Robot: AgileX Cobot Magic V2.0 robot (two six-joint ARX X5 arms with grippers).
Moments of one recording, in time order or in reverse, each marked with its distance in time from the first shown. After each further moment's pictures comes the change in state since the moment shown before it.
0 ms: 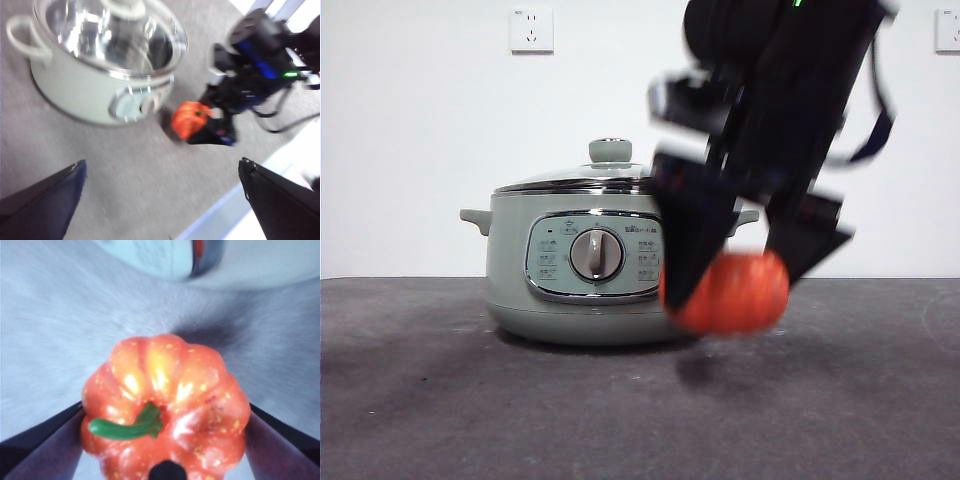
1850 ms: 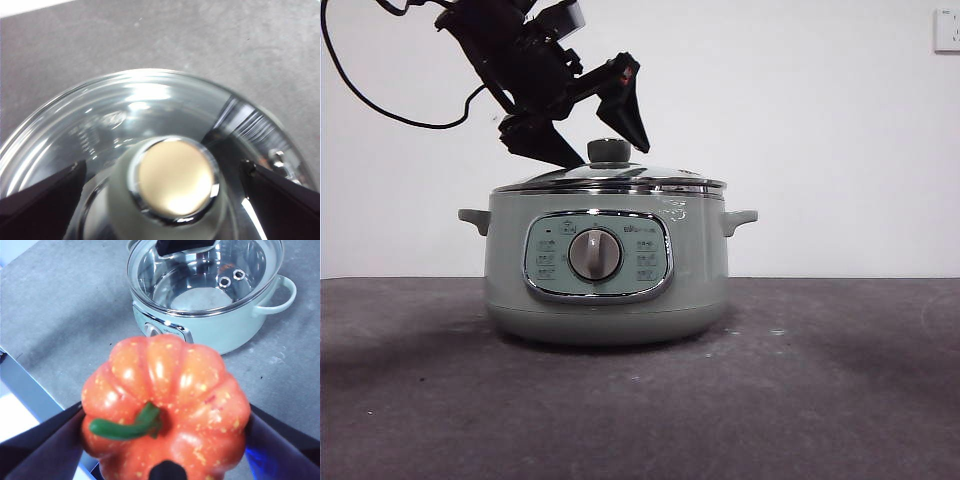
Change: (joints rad) left arm -0.412 1.153 0.602 0.600 -0.439 -0.024; right arm 0.000 -0.727 0.000 -0.206 0.004 0.090
